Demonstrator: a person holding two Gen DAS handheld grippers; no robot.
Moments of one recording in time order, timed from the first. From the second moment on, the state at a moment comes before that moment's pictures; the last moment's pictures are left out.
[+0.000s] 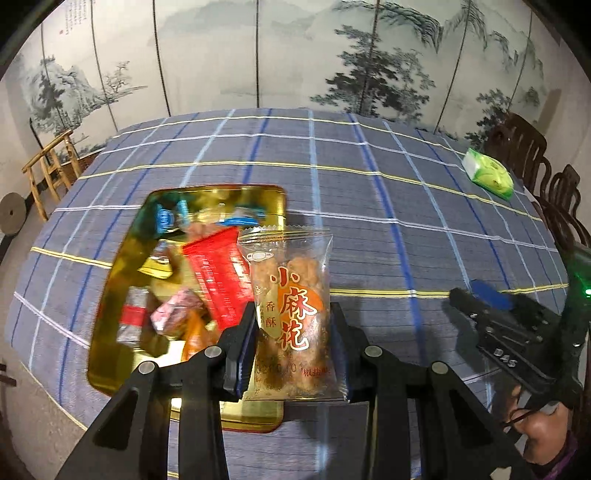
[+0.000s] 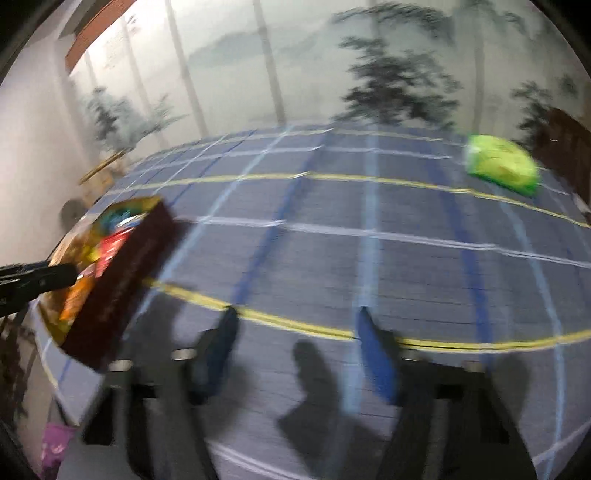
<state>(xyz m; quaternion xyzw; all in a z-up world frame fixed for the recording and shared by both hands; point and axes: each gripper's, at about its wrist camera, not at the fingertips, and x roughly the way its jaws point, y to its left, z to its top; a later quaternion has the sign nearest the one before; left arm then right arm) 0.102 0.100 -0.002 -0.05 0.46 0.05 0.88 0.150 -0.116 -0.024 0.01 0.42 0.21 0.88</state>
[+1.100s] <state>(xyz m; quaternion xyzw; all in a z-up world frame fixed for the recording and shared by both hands) 0.081 0.190 -0.028 -0.07 0.46 0.09 0.88 0.106 0.064 0.018 -0.06 0.39 0.34 0.85</state>
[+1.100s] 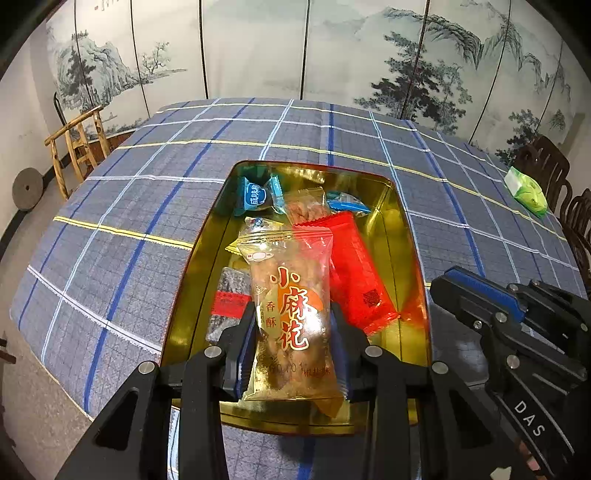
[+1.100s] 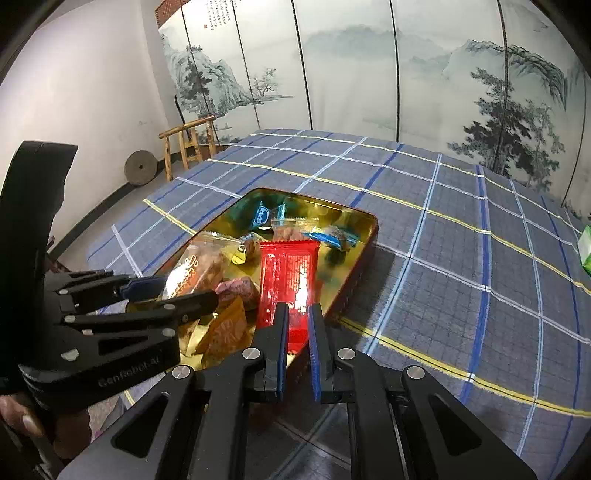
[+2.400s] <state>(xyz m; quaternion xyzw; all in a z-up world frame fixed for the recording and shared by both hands) 0.017 0.166 0.038 -0.02 0.30 0.13 0.95 0.064 0.013 0.046 -0.03 0.33 0.29 0.90</state>
